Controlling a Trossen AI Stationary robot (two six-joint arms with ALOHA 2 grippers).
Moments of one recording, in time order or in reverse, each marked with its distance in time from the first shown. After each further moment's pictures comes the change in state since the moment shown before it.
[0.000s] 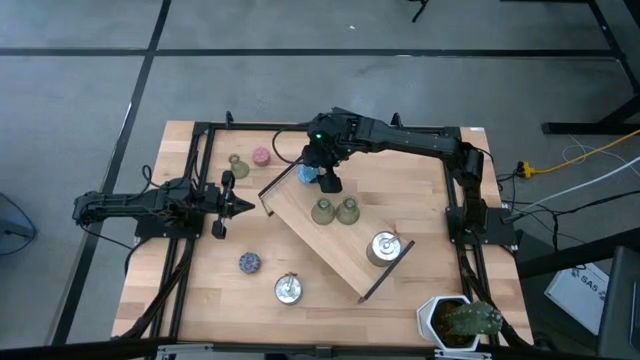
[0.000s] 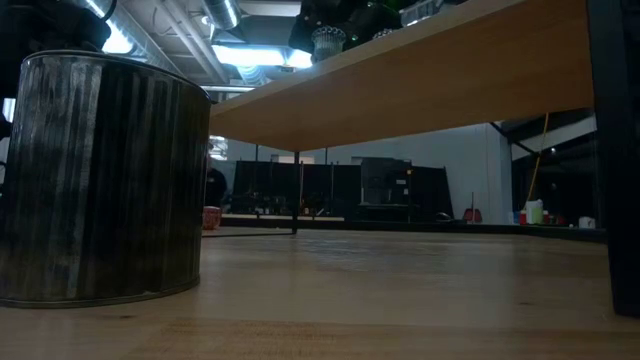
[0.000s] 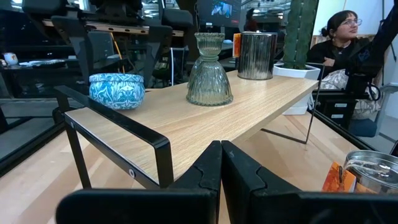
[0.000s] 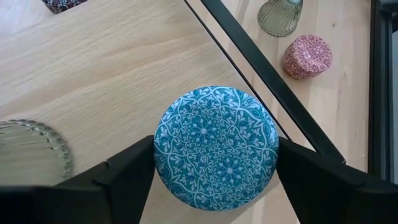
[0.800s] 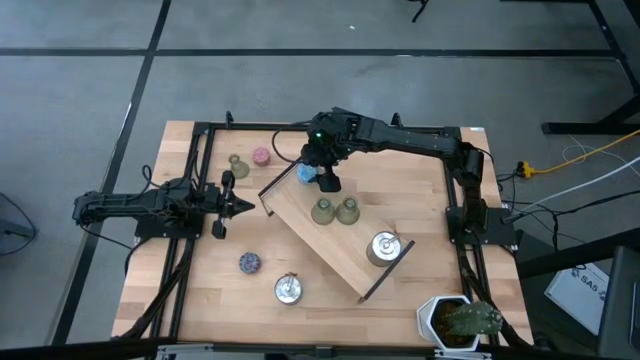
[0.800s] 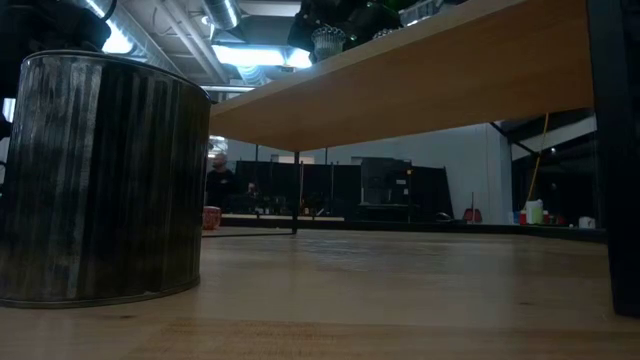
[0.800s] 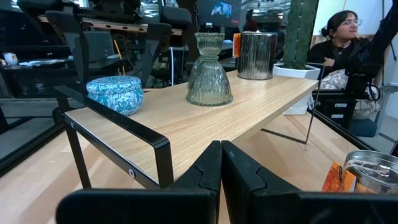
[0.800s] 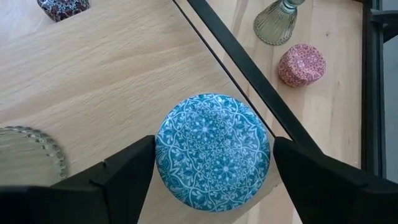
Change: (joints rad) left arm 0.000 0.000 0.000 0.000 0.000 0.000; right arm -0.004 -0.001 0.000 0.025 -0.003 -0.011
